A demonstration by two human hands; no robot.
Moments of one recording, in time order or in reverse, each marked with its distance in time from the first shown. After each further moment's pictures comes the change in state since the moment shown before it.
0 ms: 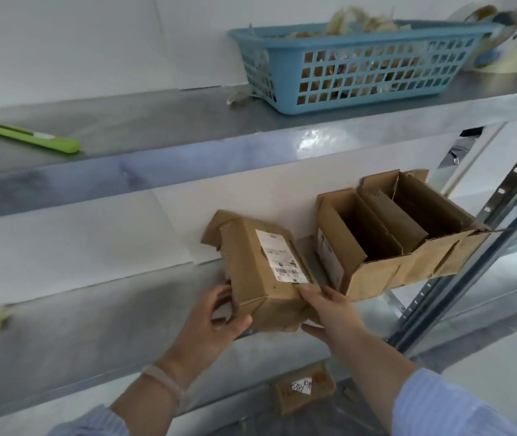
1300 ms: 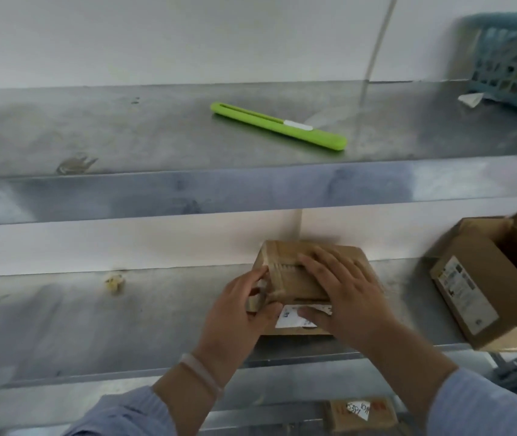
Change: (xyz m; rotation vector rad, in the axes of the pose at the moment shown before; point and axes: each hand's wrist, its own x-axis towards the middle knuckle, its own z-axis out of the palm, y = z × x) left_hand -0.007 -0.031 -0.155 0.398 0.277 0.076; right_hand 0.013 0.006 0.177 -1.520 -0.117 -1.176
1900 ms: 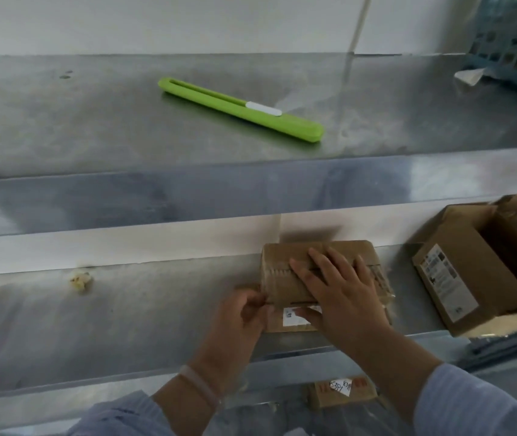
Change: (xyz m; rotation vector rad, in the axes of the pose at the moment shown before) left_hand 0.002 0.005 0.044 -0.230 -0.028 -0.148; right_hand -0.009 0.021 0.012 -0.214 -0.030 0.014
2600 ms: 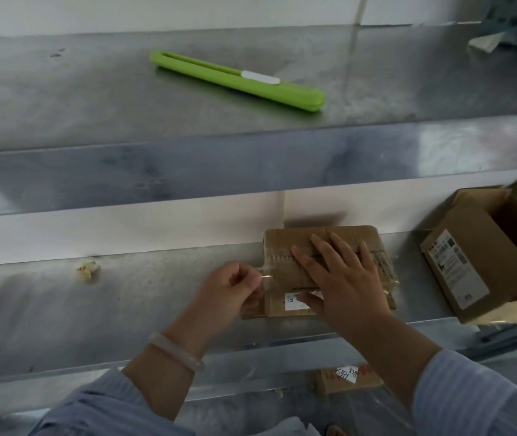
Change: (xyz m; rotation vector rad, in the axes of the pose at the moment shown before) left_hand 0.016 0.040 -0.034 -0.301 -0.116 -0.331; right_hand 0.003 -0.006 0.004 -0.005 0.040 0.017
